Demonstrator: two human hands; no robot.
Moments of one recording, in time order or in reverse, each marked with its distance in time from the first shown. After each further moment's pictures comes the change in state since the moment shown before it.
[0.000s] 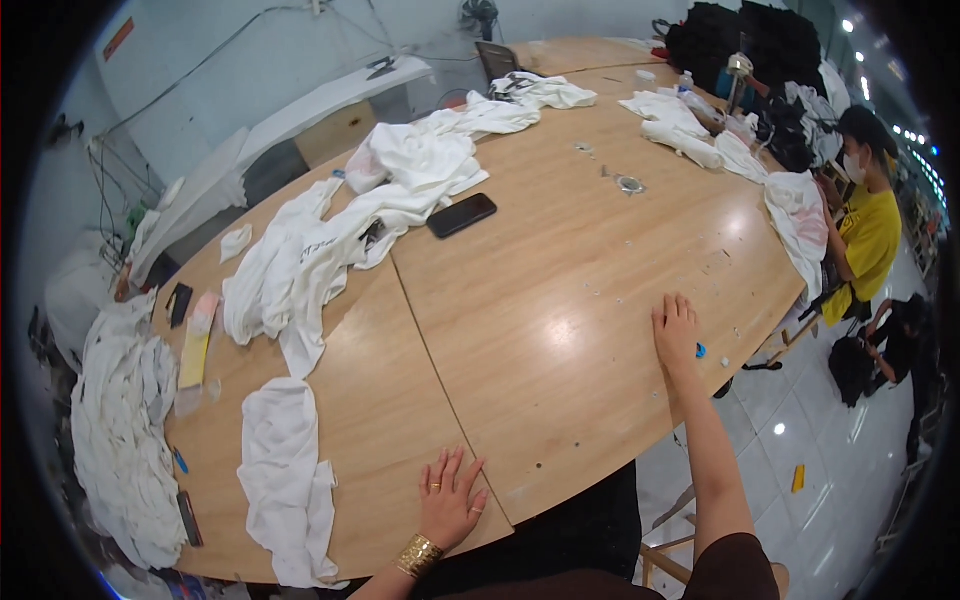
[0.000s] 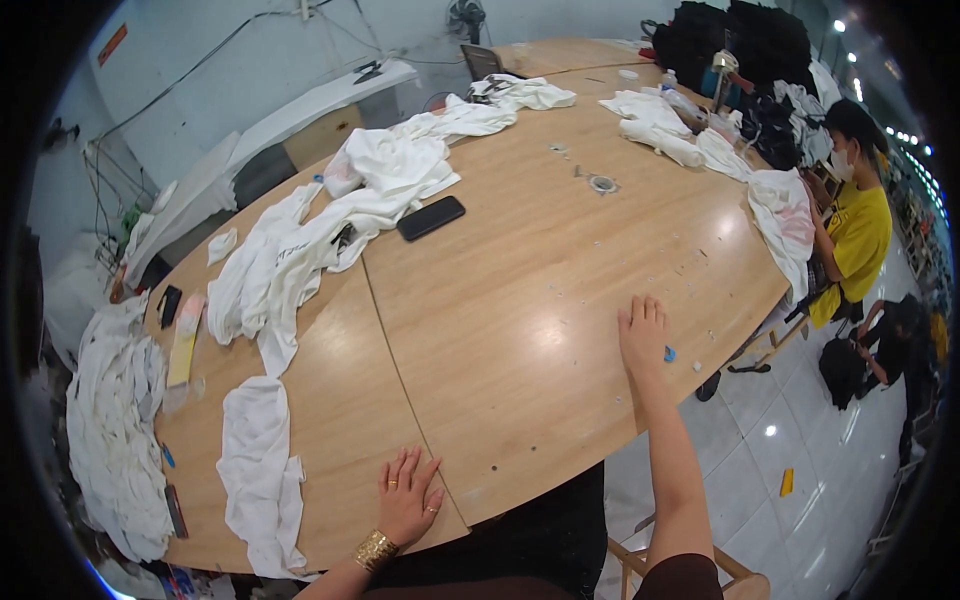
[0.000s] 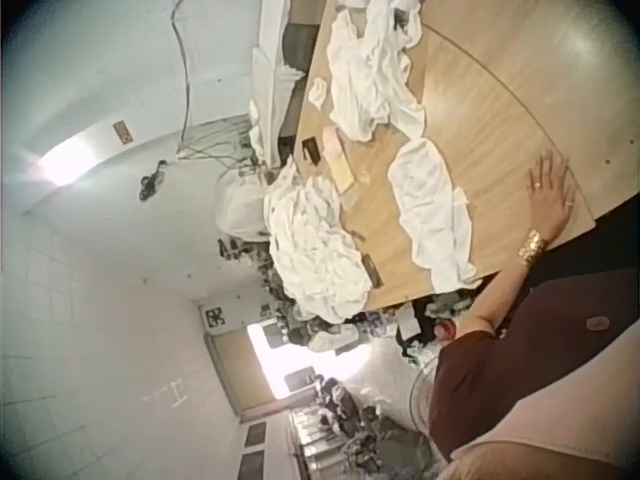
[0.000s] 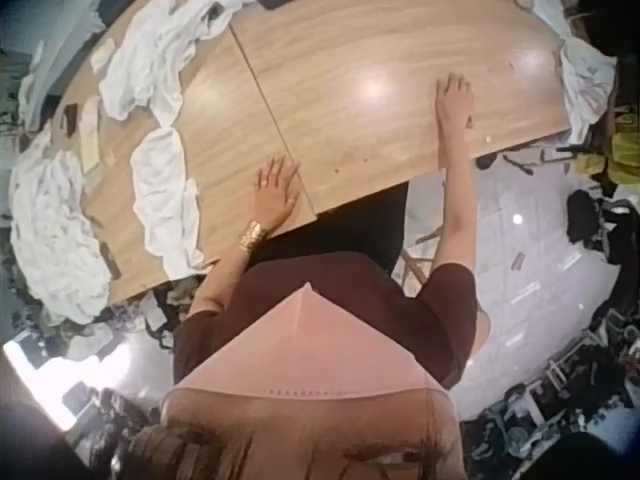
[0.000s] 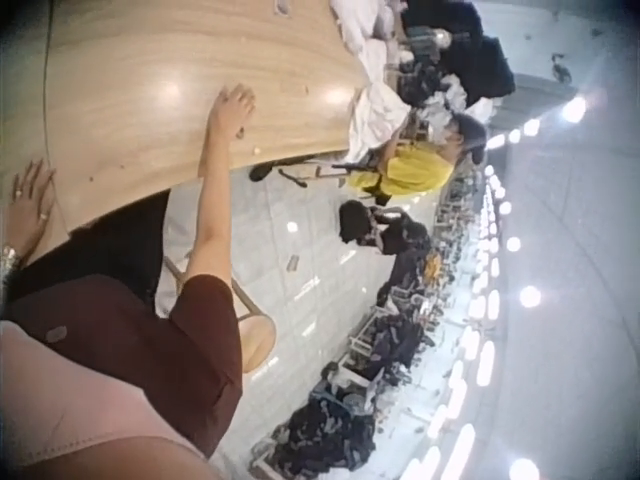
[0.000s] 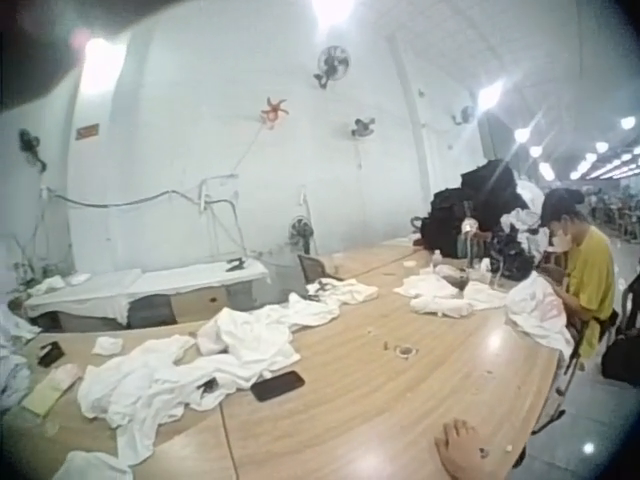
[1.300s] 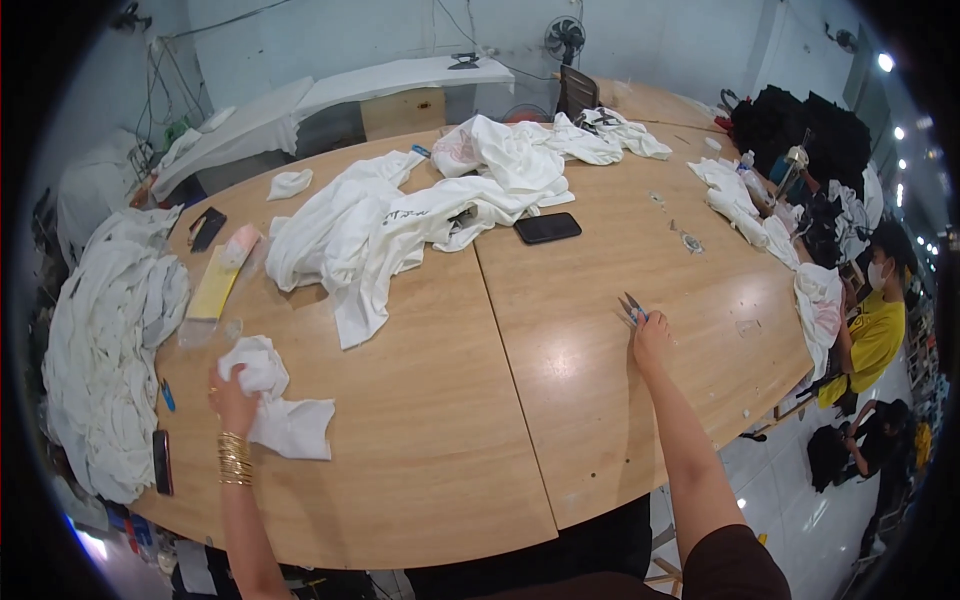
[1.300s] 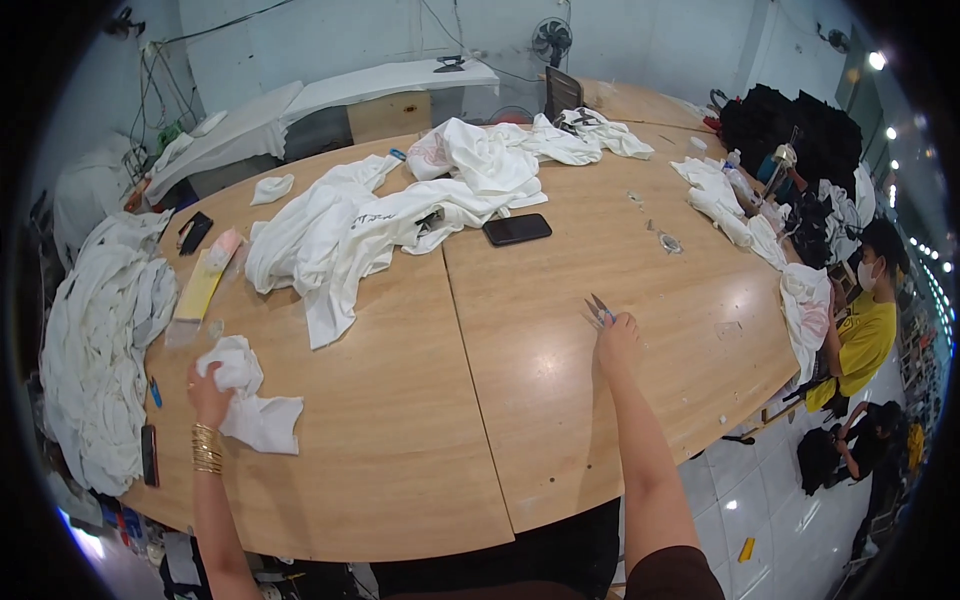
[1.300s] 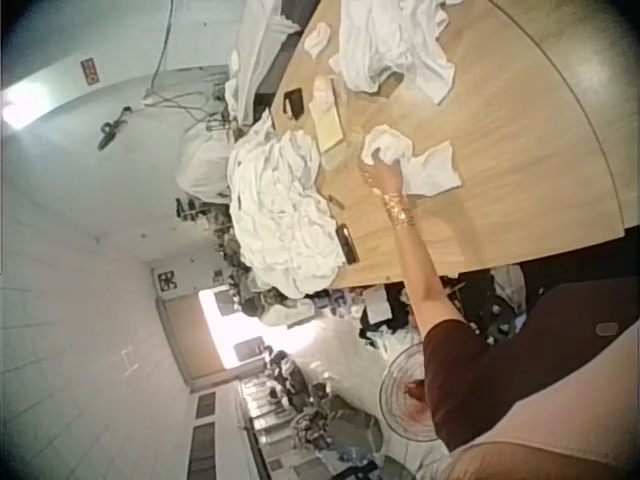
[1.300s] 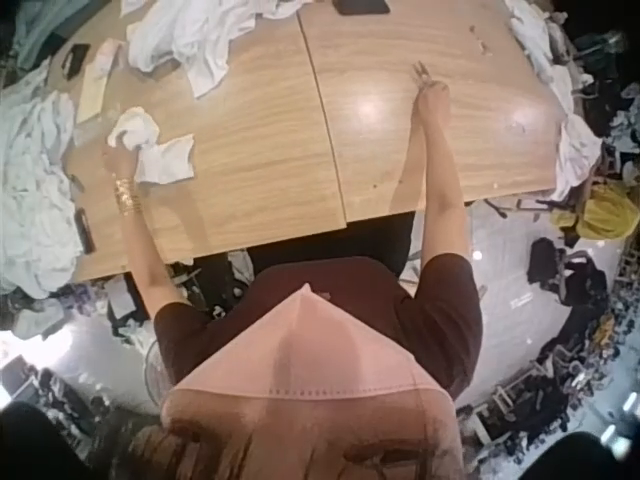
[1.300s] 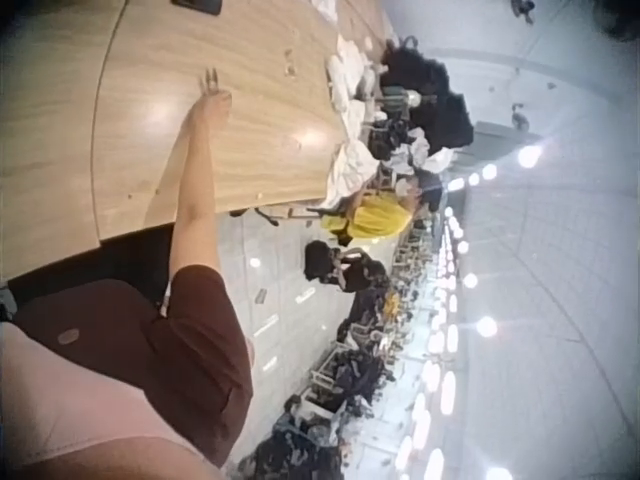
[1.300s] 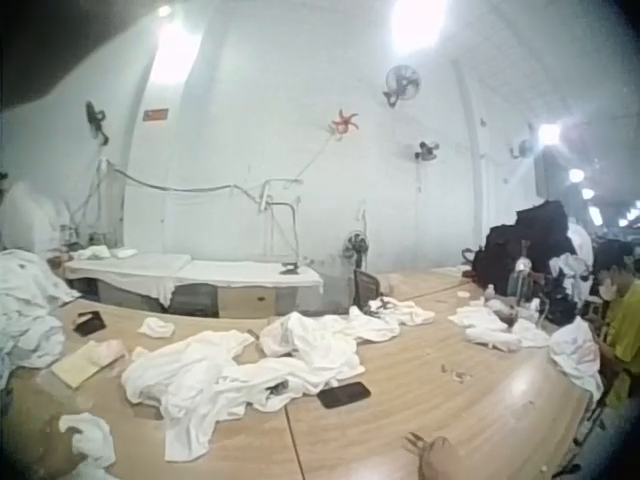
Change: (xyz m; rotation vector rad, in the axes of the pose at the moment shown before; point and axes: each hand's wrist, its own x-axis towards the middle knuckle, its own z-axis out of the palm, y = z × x) left_hand -0.047 -0.321 -0.183 0.356 0.372 -0.911; right_hand 0.037 -0.162 0.036 0.110 -0.092 0.090
